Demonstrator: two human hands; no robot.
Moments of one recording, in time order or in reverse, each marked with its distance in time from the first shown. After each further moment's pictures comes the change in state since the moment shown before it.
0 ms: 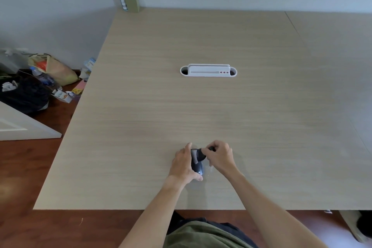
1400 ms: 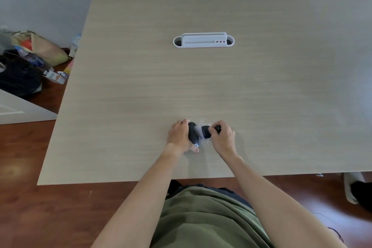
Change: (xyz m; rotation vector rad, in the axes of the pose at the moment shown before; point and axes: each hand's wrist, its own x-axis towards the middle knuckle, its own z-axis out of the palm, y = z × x) left_hand 0.015 0.003 0.004 0.245 0.005 0.017; right_hand -0.013 0.044 0.002 -0.012 0.138 -0.007
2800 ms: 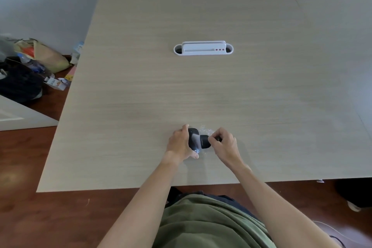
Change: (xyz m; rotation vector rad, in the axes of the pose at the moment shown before) left_hand -0.006 -0.002 -0.002 -0.053 0.005 0.035; right_hand -0.011 -0.008 -0.016 0.012 -0.105 -0.023
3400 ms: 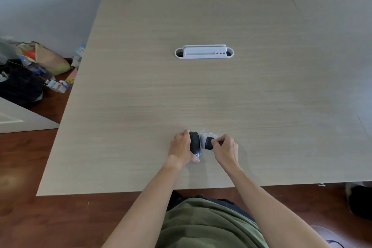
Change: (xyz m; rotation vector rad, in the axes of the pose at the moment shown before) left_hand 0.003 -0.003 0.006 0.020 0.002 -0.018; right_hand 0.000 0.002 0.013 -0.042 0.118 0.201
